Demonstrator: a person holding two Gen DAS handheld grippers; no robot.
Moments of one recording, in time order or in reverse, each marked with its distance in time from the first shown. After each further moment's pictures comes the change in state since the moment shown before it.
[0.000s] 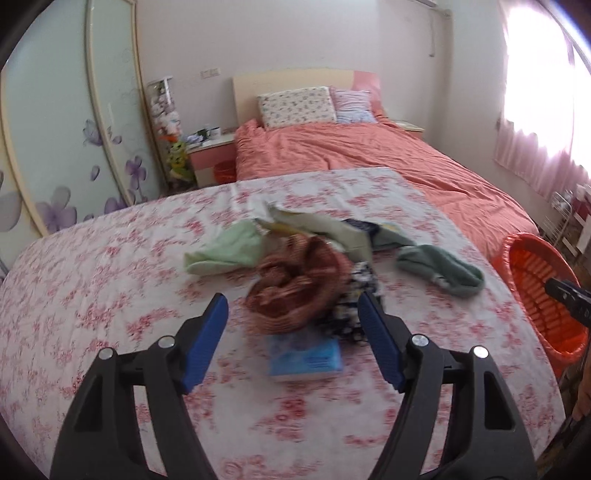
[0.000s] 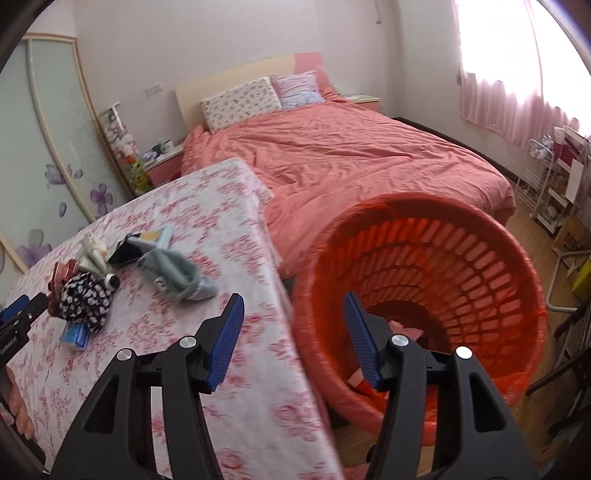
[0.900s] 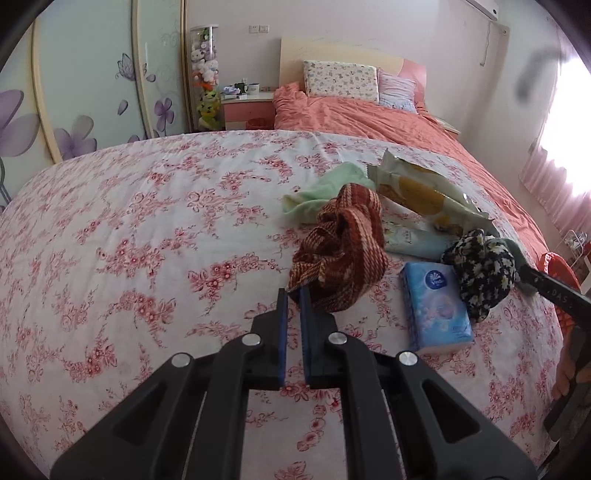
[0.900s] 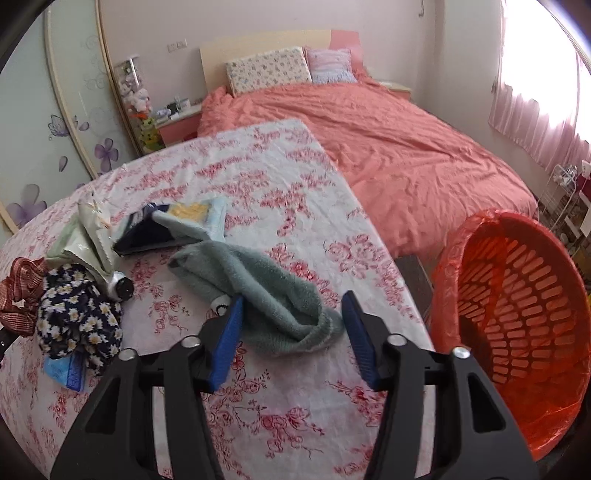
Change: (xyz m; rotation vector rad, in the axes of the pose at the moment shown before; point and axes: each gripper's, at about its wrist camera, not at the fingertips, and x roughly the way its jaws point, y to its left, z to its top) left arm 0.030 0.105 -0.032 -0.185 0.125 0.009; right arm 0.082 0.091 0.010 -0.112 0.121 -0.022
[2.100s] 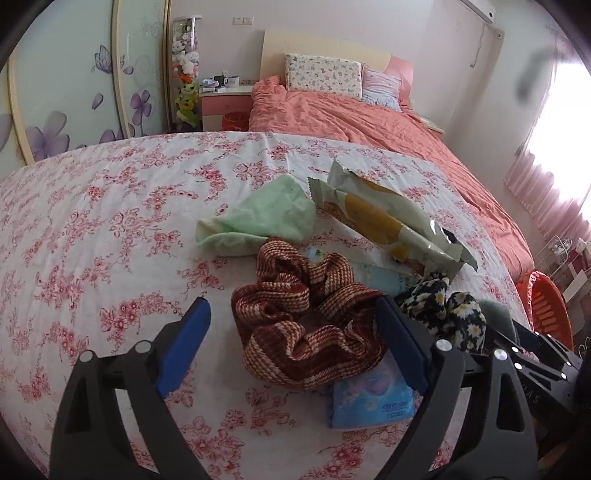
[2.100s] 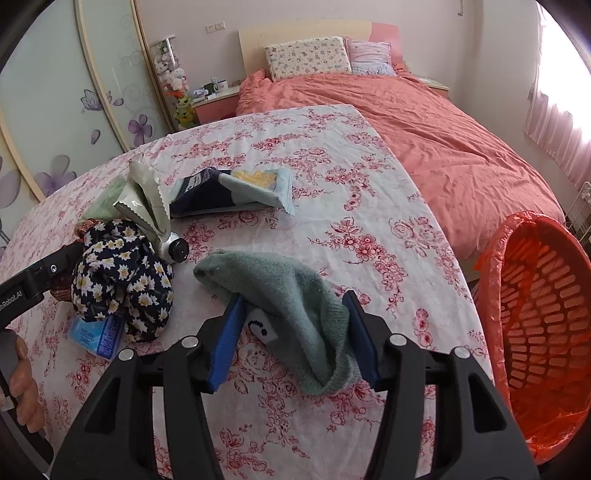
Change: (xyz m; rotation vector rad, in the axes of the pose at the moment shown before) left arm 0.036 -0.055 0.035 -0.018 0.031 -0.080; right arm -0.009 0.027 -0.014 -0.088 0.034 0.118
